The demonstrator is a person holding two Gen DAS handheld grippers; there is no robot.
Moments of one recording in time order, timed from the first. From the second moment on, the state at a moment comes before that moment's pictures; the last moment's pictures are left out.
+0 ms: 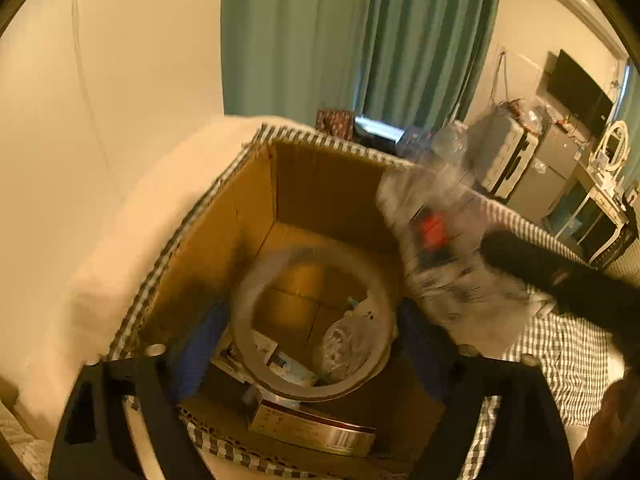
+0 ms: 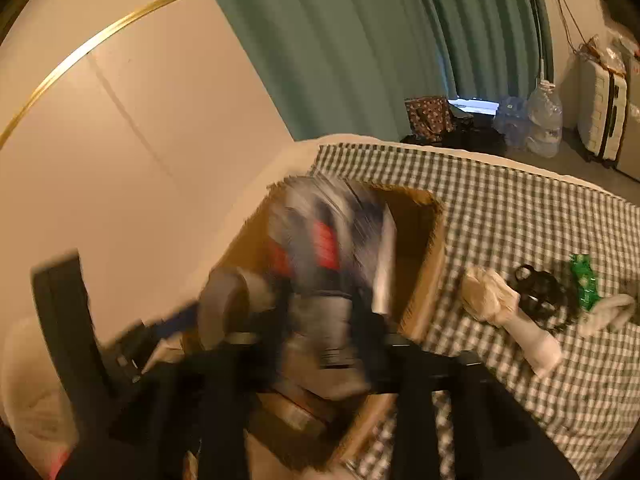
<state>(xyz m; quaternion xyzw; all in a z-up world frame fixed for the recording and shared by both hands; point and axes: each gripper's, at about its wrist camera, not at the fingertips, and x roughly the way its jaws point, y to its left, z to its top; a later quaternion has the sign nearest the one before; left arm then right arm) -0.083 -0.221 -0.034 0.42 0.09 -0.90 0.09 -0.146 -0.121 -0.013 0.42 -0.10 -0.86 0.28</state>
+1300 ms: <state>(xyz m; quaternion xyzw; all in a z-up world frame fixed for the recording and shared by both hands) -0.134 0.052 -0.097 0.49 0.02 -0.87 0.01 -0.106 0.238 -0.068 0.34 -0.11 -0.93 0.00</state>
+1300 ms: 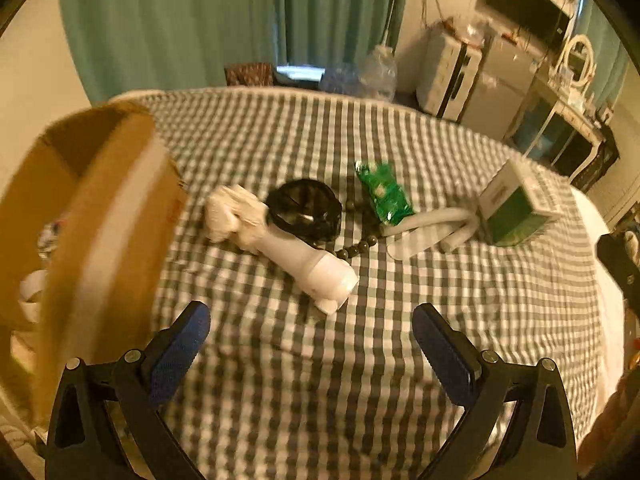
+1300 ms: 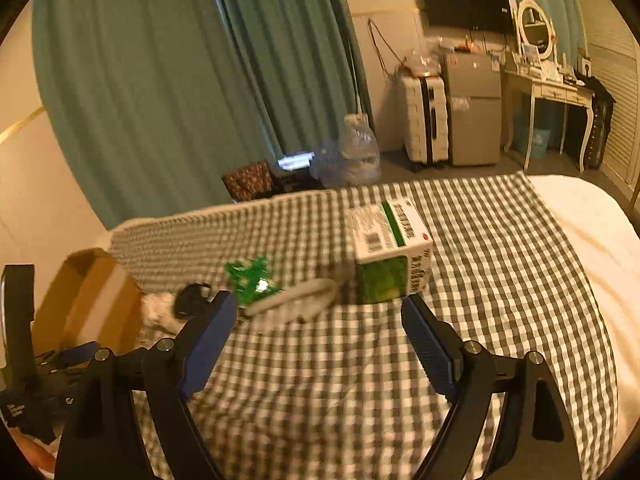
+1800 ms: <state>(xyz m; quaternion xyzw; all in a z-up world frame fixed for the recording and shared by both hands) -0.201 0.054 -0.186 0.55 0.06 -0.83 0.08 -0.192 0.257 -0.119 0.37 0.00 -0.93 -0.04</state>
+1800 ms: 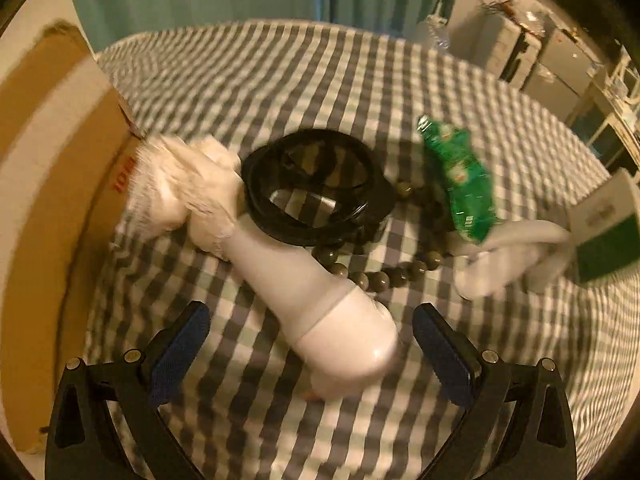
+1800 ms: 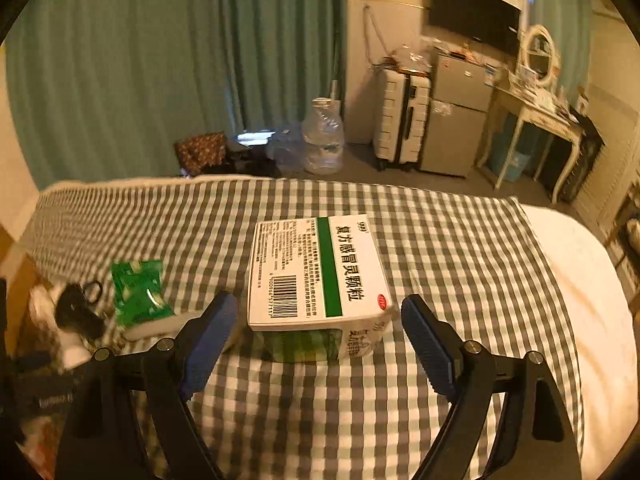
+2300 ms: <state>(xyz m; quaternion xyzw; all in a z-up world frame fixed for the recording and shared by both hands) -0.183 0.042 -0.188 0.55 0.08 -0.83 0.03 -0.186 0.267 -0.127 0.38 -0.02 -0.92 -0.05</state>
